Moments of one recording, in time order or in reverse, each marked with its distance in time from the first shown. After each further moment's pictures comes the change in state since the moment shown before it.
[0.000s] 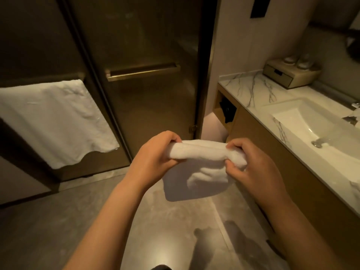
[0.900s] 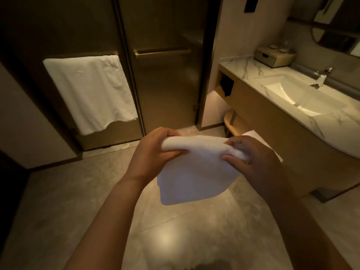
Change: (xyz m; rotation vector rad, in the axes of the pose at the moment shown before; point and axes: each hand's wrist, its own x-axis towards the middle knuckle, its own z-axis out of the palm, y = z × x) left_hand -0.370 0.098 -0.130 -0.239 0.124 -0.017; right_hand -0.323 -0.238 -0.013 0.058 -0.008 -0.009
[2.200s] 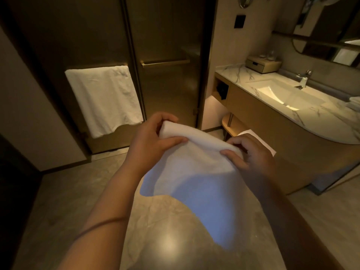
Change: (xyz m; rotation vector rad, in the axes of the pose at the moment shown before) left_hand -0.111 0.094 -0.059 -0.102 0.073 -0.029; right_hand -0.125 -0.078 -0.013 0.049 0.183 -0.031
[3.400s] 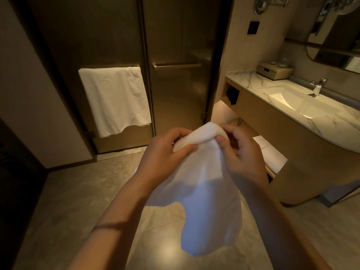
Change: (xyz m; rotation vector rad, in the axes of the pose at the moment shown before) left_hand -0.017 -0.038 -0.026 0.087 -0.055 0.077; right_hand 0.015 -0.067 0.068 0.237 0.013 0.123
